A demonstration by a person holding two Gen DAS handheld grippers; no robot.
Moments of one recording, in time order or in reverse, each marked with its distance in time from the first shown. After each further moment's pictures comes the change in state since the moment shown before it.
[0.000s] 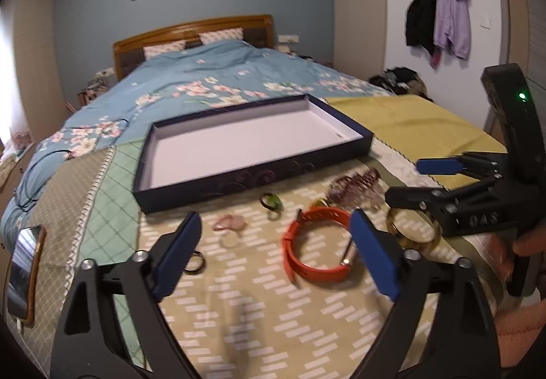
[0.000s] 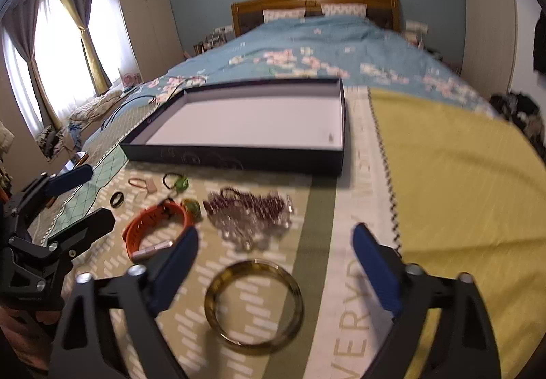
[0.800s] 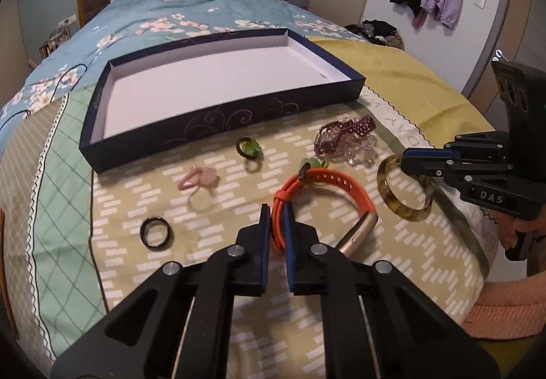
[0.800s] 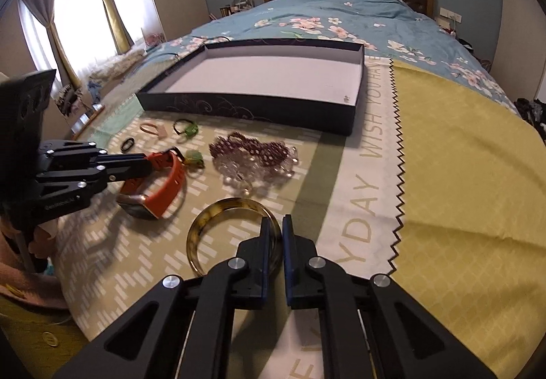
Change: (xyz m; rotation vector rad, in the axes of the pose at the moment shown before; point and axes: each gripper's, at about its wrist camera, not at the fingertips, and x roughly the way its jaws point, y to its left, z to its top) left arm 0.044 0.008 0.000 -0.044 0.261 -0.174; right arm -0.003 -0.004 -0.007 -0.122 0.122 0.064
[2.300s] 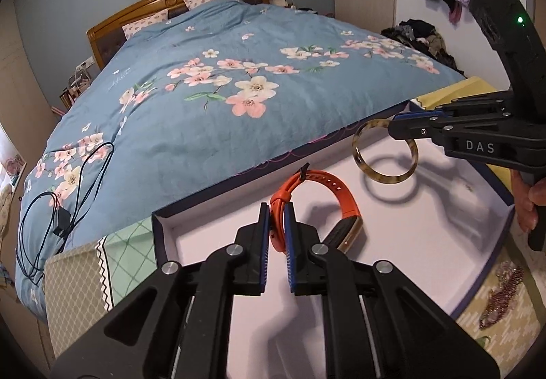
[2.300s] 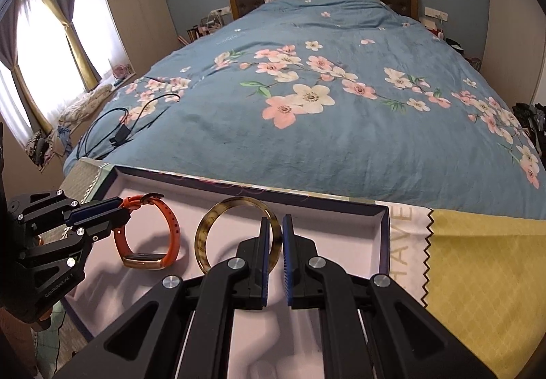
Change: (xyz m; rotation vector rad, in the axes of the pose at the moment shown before) left arm 0.089 0.118 0.191 0.121 -0.024 0.196; right arm 0.130 -0.045 0.214 0.100 -0.037 -0.073
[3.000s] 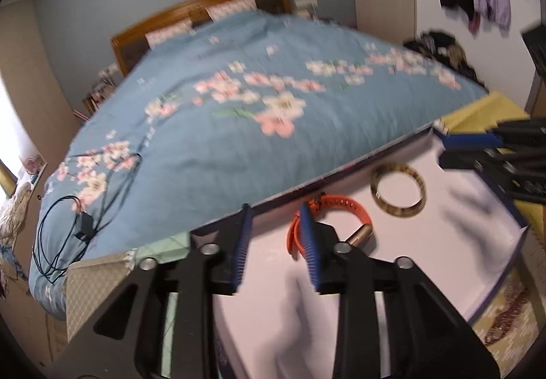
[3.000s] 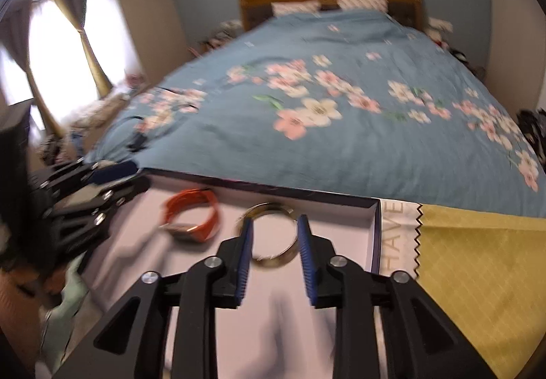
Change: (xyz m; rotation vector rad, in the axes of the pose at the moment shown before) left arm -0.019 0.010 0.006 -0.036 -0.084 0.112; right arm -0.054 0.005 -0.021 -0.040 -0.093 0.076
